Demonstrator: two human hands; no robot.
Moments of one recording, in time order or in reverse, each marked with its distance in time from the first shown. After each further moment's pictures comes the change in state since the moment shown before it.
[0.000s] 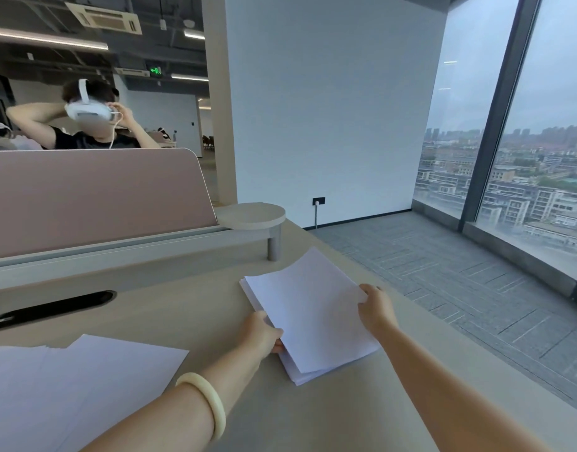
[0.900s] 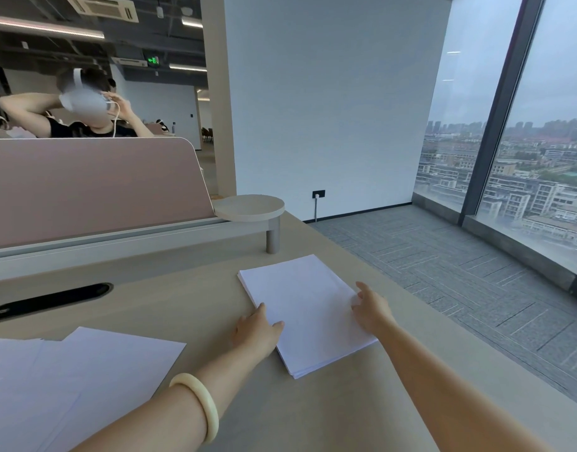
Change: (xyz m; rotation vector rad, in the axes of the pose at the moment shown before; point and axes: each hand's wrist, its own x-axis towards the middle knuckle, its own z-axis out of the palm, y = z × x) left_hand -0.003 -0.006 0.000 0.647 0.044 0.026; right_hand -0.005 0.008 0.006 -0.083 -0.155 0.047
